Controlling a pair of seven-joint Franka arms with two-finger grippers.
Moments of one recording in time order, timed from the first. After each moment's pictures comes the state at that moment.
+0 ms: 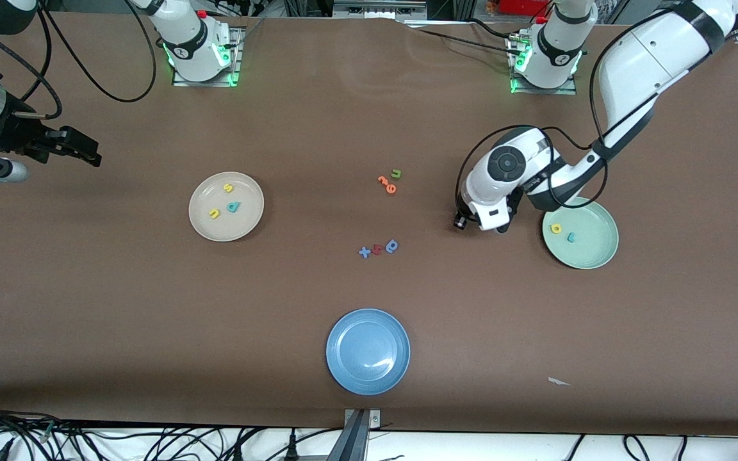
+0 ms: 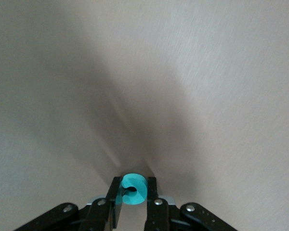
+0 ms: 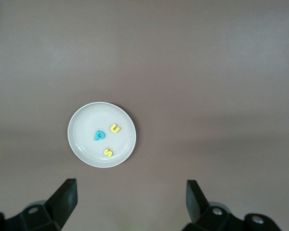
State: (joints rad) left arm 0.40 0.73 -0.86 -2.07 0.69 2.40 -2.06; right arm 0.01 0.00 0.04 -1.68 0.00 1.63 0.10
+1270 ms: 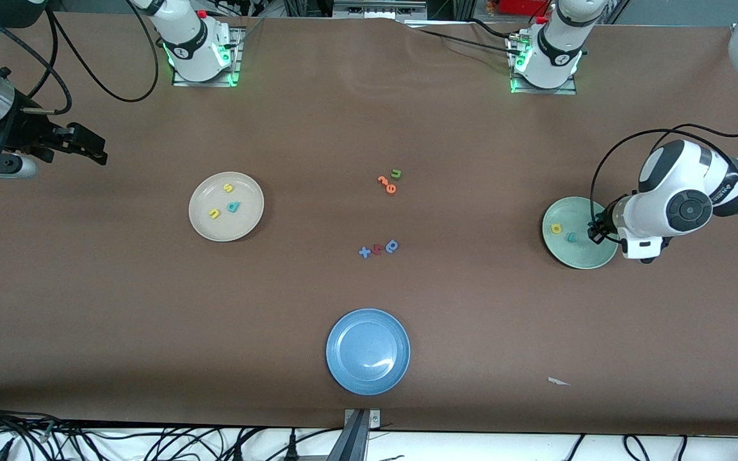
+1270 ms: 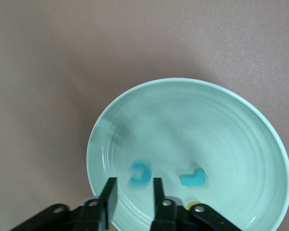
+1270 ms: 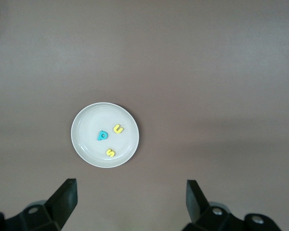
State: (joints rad) left arm 0.97 0.68 -1.00 -1.99 0.69 1.95 -1.29; right arm 0.03 -0.01 0.04 -1.68 0.00 1.63 0.10
